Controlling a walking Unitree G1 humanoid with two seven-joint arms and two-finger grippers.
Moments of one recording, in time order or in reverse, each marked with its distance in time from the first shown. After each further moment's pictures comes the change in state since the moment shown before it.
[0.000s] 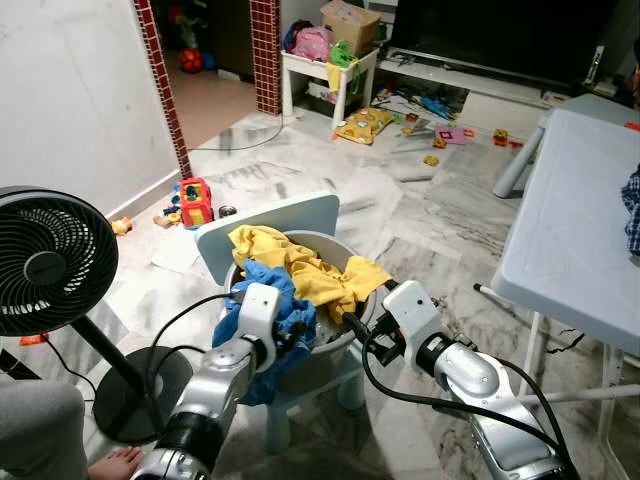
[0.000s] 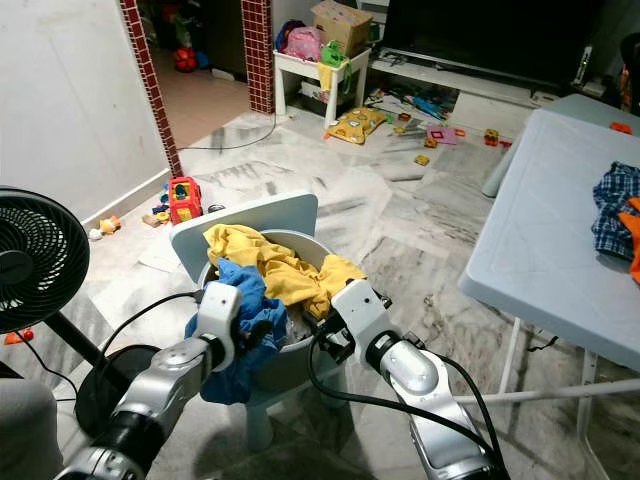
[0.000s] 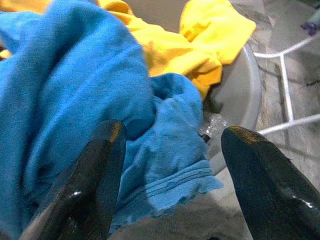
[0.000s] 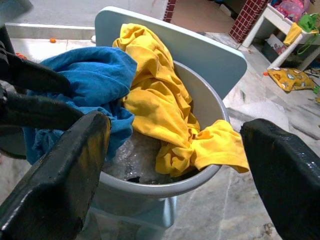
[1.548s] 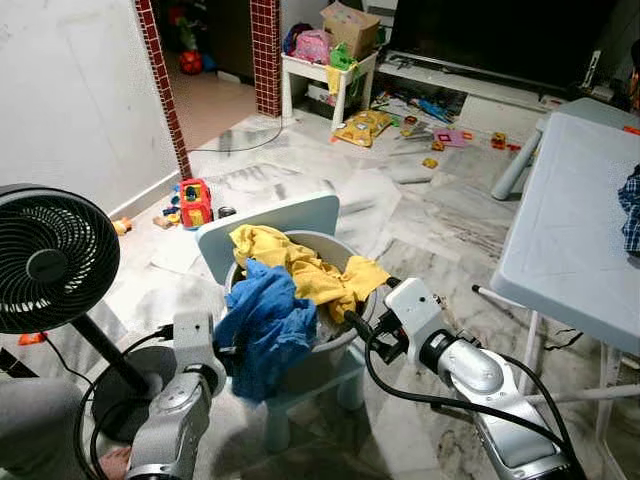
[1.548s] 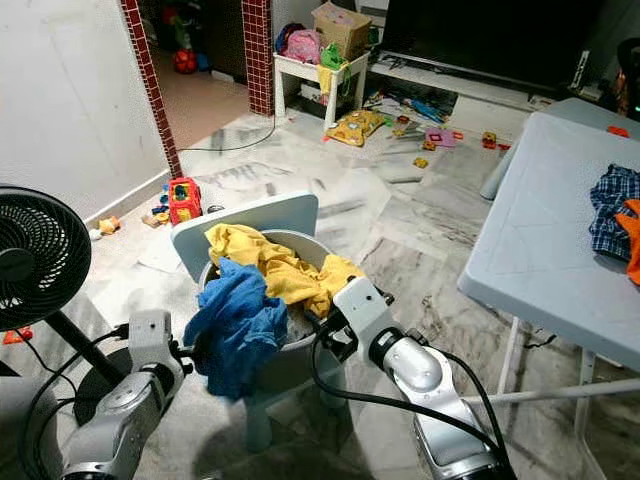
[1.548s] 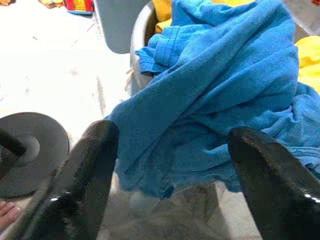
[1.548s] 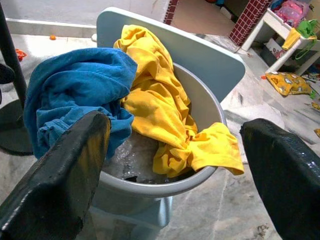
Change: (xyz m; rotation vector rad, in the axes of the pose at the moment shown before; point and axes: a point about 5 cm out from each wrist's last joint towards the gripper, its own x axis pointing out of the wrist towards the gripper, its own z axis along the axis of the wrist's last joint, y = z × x) left arm -0.052 0.042 -0.031 -0.271 -0.087 0.340; right arm -0.002 -0.004 0.003 -0.022 0.001 0.011
